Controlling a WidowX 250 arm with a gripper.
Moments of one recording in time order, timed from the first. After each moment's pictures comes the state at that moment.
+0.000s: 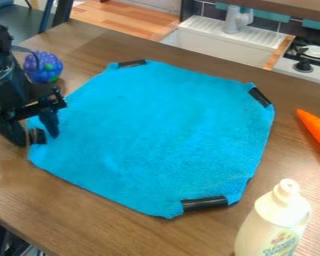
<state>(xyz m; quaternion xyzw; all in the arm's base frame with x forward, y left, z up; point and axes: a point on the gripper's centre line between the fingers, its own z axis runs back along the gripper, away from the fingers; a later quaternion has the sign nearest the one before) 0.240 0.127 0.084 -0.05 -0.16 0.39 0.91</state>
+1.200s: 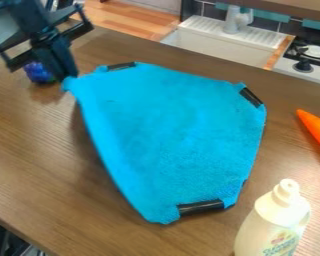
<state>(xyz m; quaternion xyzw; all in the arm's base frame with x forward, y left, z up) 0.280 0.090 0.166 -0.17 -0.13 0.44 0.87</state>
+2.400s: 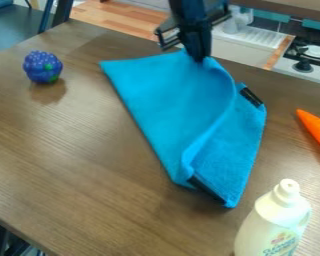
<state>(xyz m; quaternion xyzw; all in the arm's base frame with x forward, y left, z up) 0.424 -0.013 0.162 -0.15 -0.15 0.45 0.87</state>
